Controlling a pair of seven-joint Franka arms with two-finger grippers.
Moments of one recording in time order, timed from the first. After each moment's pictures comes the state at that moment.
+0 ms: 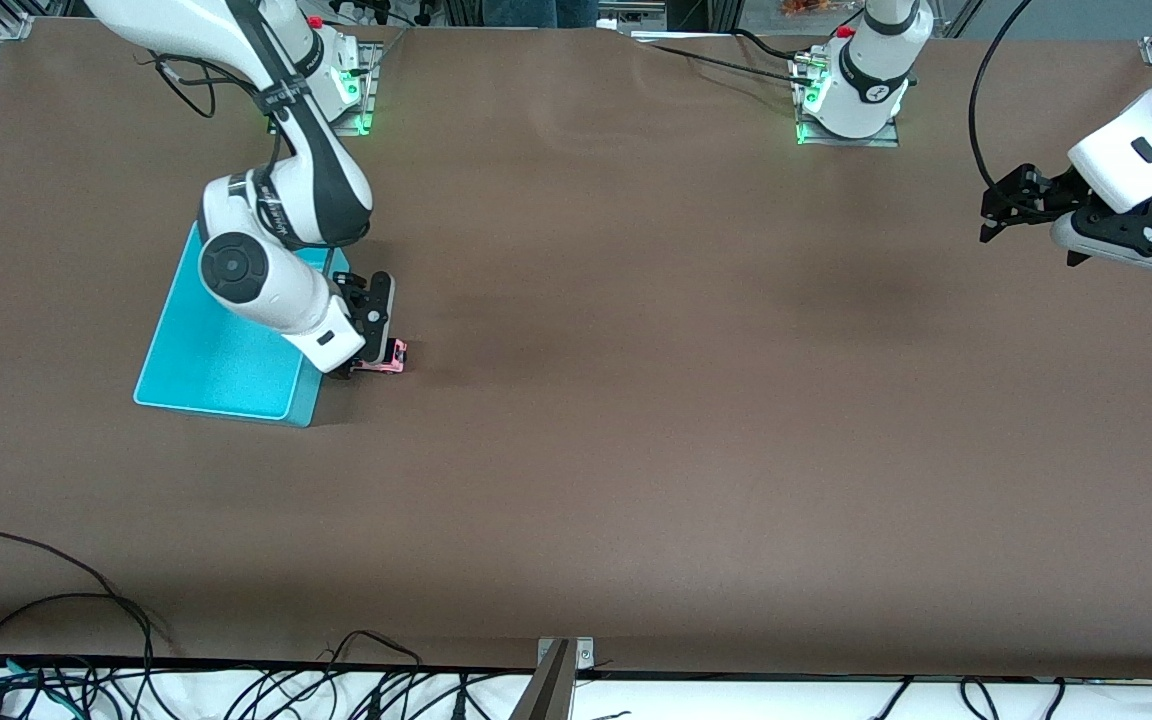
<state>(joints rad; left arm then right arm) -0.03 -0.06 -0.03 -1.73 0.00 1.63 0.22 0.32 0.35 0.02 -2.06 0.06 2.31 -1.19</state>
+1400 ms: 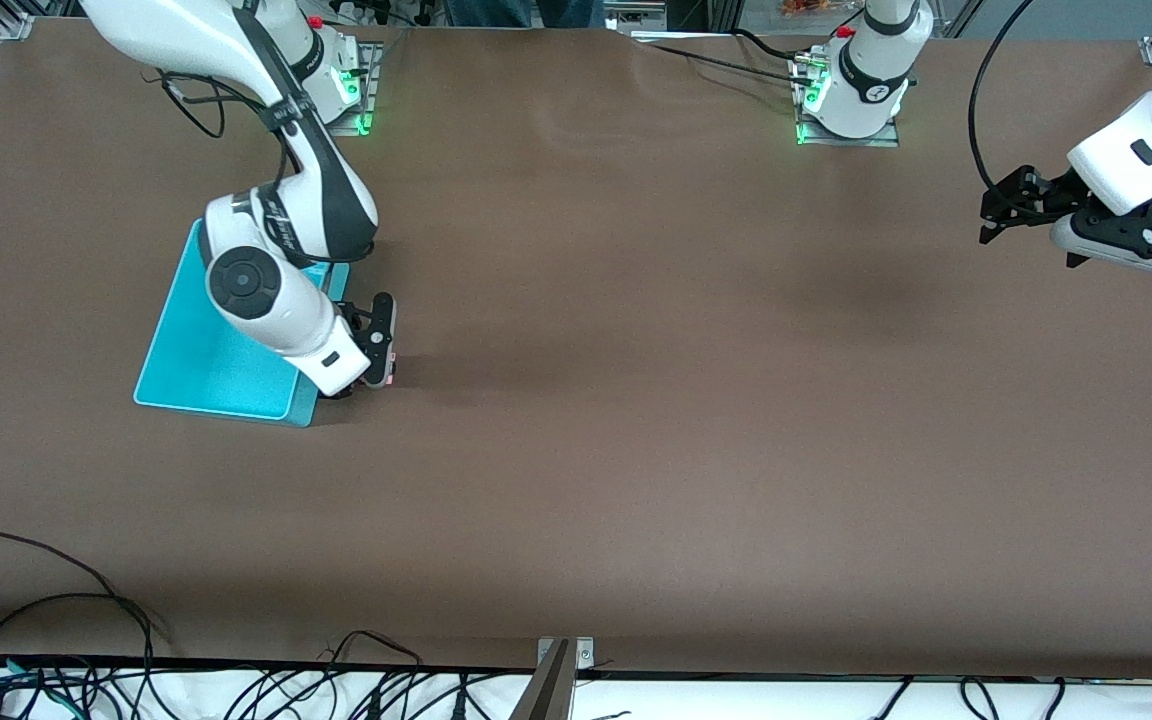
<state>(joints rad) -0.03 -0.06 -0.03 -1.72 0.00 1.63 0.22 0.32 0.41 0.01 -1.77 -0.04 2.09 -1.17</state>
